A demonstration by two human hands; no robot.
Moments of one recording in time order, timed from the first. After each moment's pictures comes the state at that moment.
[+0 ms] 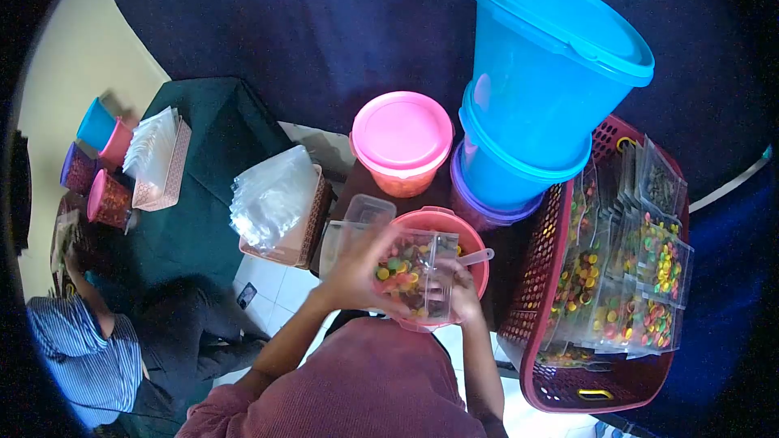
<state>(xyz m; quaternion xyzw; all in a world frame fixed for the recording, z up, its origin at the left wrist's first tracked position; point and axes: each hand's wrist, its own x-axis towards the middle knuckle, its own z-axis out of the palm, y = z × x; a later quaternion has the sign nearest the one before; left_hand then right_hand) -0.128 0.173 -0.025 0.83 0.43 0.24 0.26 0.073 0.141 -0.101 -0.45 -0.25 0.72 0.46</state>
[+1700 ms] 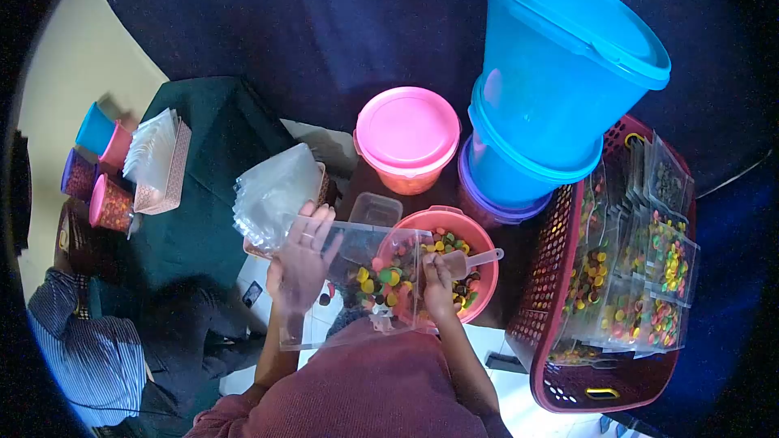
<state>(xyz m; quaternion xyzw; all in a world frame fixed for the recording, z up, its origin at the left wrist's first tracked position) -0.176 0.166 0.000 0.38 0.24 0.60 0.66 0.015 0.148 -0.111 -0.51 -0.19 0.65 0.53</state>
